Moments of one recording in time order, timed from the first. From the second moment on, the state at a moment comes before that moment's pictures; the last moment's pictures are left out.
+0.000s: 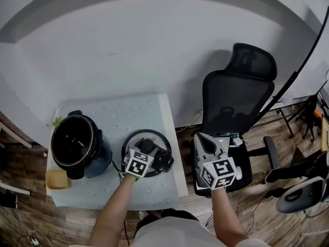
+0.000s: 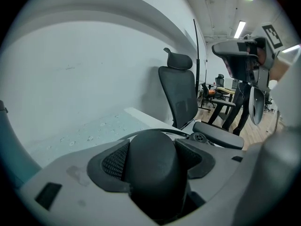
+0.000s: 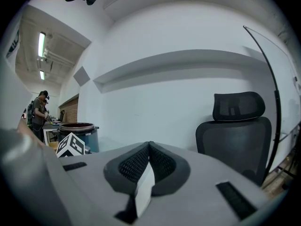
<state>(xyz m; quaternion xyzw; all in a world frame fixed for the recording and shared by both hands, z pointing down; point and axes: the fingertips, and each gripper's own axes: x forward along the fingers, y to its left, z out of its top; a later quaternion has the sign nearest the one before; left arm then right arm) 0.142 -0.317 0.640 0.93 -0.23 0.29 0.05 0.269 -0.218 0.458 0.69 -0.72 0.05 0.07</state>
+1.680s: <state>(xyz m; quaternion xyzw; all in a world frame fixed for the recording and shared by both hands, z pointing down) 0.062 -0.309 0.413 0.93 -0.37 -0.01 0.01 0.227 -0.244 0.399 0.67 -0.74 -0.01 0.02</state>
